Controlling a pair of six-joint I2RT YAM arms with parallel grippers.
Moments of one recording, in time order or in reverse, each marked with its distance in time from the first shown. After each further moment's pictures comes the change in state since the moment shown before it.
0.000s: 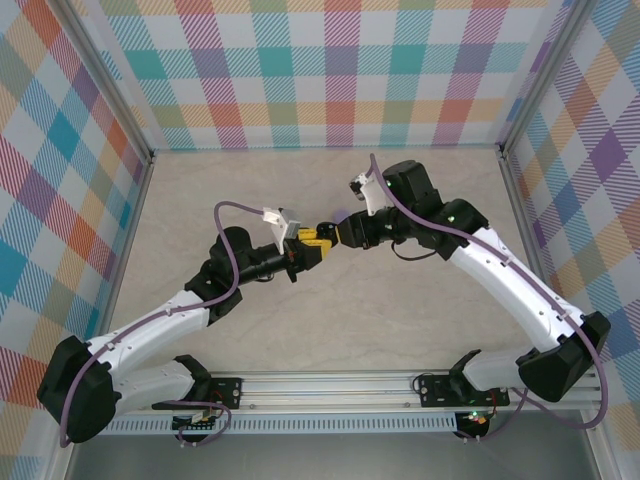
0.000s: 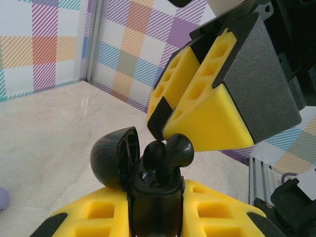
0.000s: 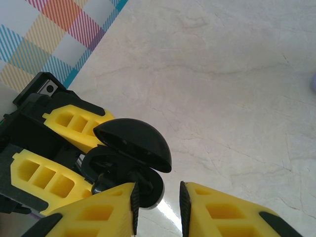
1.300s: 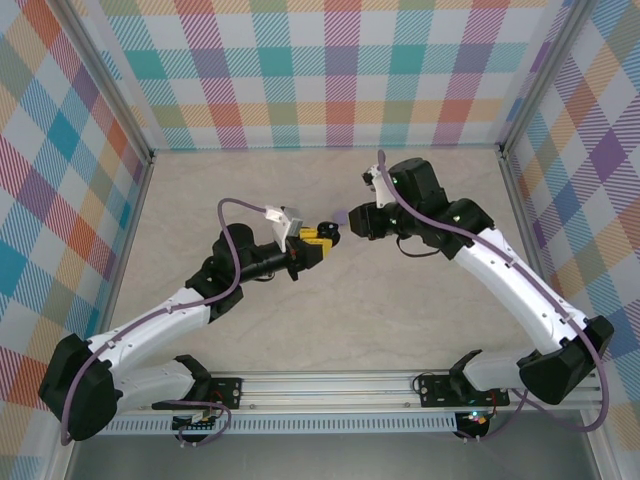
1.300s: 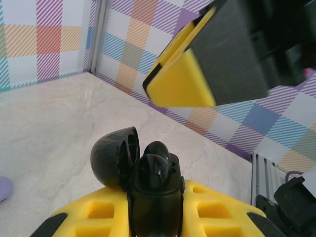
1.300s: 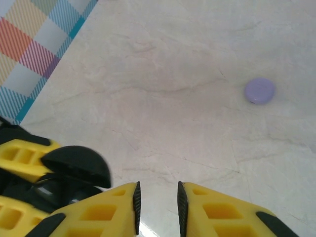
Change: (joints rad) left arm 0.000 0.011 0.031 -0.058 -0.010 0.000; right arm -0.049 -0.016 -0.010 0.010 0.176 0.035
